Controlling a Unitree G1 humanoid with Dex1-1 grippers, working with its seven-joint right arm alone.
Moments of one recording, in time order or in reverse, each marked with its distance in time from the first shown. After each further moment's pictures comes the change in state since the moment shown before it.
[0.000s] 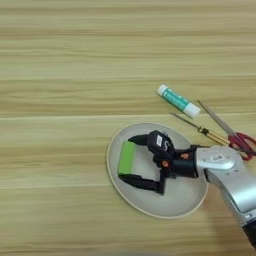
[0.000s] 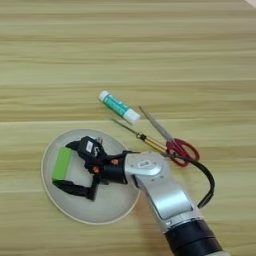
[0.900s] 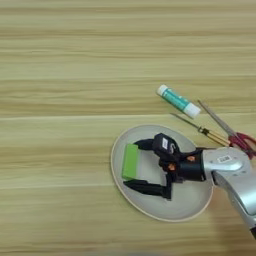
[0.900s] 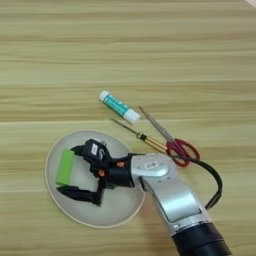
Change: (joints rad) arm 0.022 -0.028 -0.008 -0.044 0.017 0.034 0.041
